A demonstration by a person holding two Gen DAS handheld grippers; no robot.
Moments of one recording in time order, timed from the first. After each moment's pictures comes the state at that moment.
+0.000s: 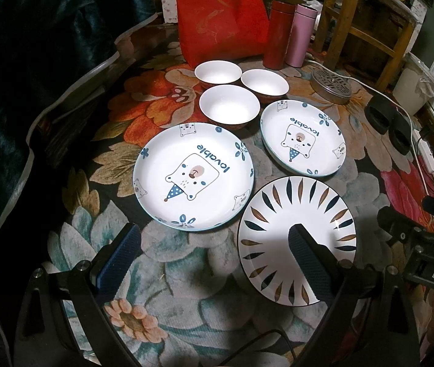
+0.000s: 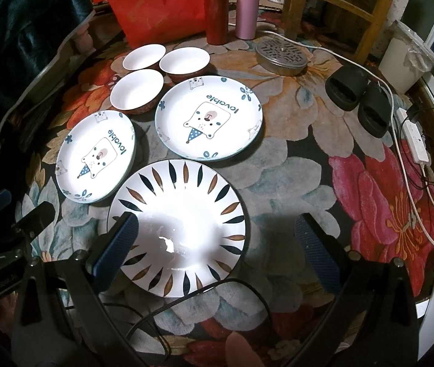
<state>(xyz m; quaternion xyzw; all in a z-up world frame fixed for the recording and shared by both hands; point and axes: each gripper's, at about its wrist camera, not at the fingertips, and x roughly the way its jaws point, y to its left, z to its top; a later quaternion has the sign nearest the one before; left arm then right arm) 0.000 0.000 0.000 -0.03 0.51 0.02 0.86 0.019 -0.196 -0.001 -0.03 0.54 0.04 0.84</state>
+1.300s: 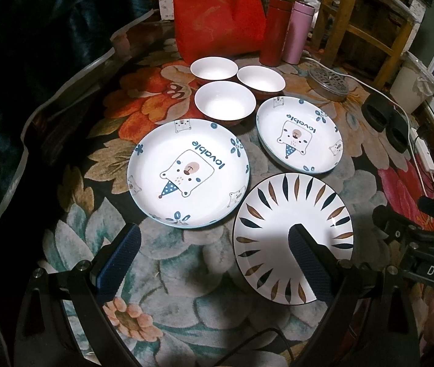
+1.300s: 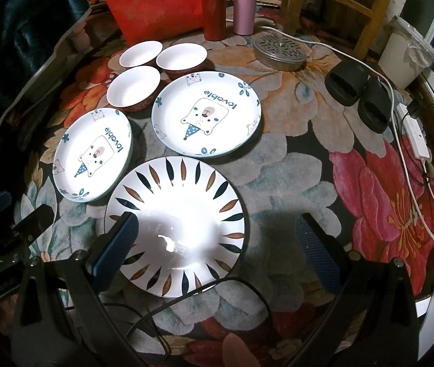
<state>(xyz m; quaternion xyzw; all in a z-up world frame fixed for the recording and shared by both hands) -0.002 -0.006 -0.004 -0.03 0.51 0.02 0.86 0.020 -0.200 -0.008 -0.03 0.54 0.04 0.84</state>
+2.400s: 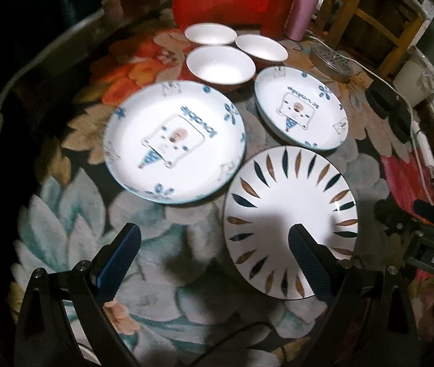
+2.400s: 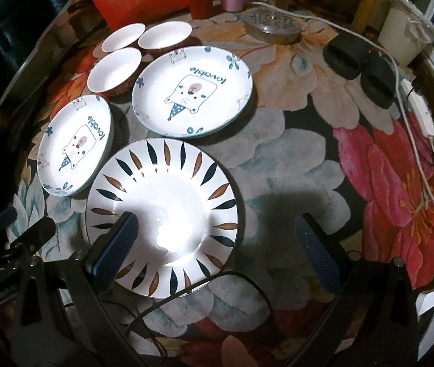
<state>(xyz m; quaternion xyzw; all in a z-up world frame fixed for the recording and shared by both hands) 0.005 -0.008 -0.051 -0.08 0.56 0.00 0.82 0.028 -0.218 -0.042 0.00 0.57 0.04 0.82</state>
